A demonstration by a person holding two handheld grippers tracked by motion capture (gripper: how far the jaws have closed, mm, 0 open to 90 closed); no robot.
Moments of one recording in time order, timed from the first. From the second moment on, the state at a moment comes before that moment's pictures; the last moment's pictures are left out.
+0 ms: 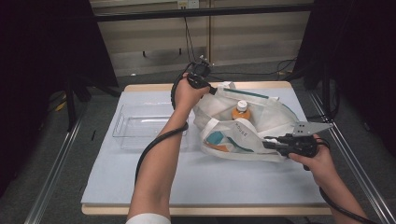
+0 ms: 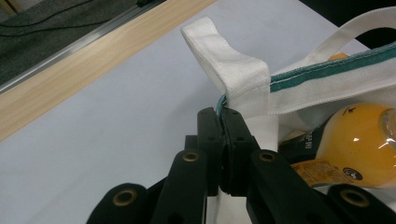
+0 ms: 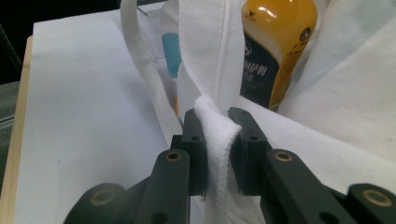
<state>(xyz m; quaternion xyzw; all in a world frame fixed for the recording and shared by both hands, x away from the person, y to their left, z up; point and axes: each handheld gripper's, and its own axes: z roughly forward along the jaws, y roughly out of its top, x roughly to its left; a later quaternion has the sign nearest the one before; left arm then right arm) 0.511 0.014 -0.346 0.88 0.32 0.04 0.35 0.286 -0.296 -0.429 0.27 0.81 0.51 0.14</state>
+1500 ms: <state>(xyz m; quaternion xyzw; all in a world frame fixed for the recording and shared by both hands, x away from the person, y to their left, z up) 0.524 0.005 -0.376 0.87 0.35 0.05 0.33 0.279 -0.297 -0.455 0.28 0.82 0.49 0.13</state>
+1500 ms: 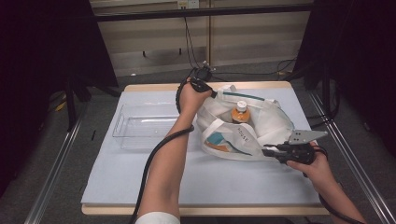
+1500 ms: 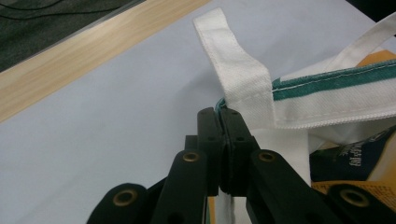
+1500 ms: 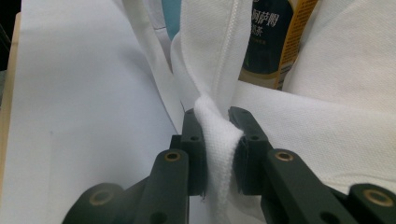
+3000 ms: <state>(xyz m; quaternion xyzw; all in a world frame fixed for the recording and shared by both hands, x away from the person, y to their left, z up) 0.533 0.001 -0.387 0.87 0.37 0.05 0.32 0.266 -0.293 -0.468 0.28 0.83 0.47 0.13</state>
